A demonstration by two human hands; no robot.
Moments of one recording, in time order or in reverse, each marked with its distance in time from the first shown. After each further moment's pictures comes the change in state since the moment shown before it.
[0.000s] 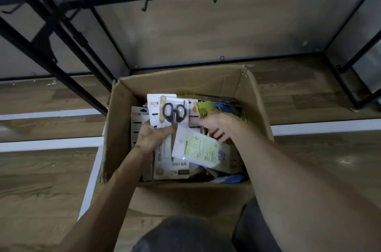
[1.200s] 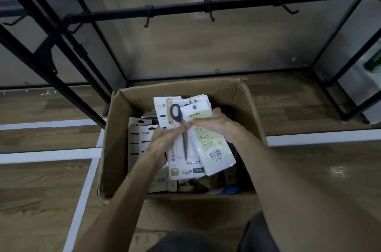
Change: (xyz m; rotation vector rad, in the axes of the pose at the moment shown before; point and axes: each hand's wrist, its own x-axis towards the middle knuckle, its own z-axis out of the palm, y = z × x) left_hand -0.001 0.017 0.026 -0.161 -0.214 0.006; right_hand 0.015 0.008 -0.012 0.277 0.174 -0.145
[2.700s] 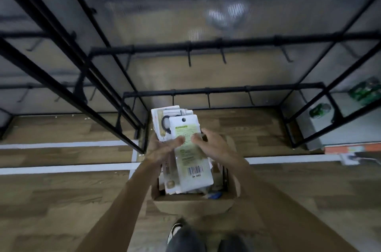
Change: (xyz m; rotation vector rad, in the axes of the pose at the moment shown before) left_hand -0.199 0.338 0.034 0.099 0.181 -0.006; right_hand -0.272 -0.257 -0.121 -0.011 -0.045 -0.205
